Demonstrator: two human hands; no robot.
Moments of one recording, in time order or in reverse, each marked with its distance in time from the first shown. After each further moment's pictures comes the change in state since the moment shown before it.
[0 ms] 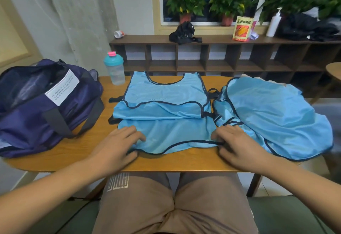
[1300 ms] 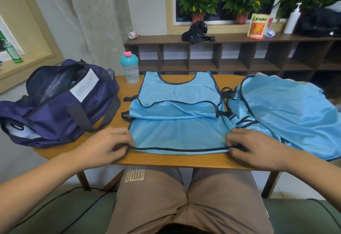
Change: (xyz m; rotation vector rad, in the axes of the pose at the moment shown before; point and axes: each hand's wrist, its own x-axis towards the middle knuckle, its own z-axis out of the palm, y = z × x) left_hand -0.046 -0.043 -0.042 -0.094 -0.046 0.074; right_hand 0.004 -0.013 -0.025 -0.001 -0.226 -0.070
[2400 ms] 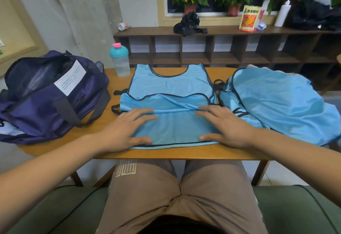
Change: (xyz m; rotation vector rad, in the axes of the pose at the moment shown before) left_hand 0.070 0.010 0.036 0.094 -0.080 -0.031; right_hand 0.054 0.014 0.022 -0.180 0.096 -0.043
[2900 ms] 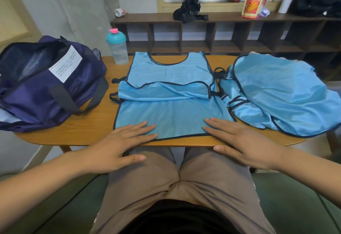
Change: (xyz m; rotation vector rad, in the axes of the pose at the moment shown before) left_hand -0.068 0.040 0.012 -0.147 -0.151 0.107; right_hand -0.081 -0.030 0.007 0.072 -0.046 -0.099
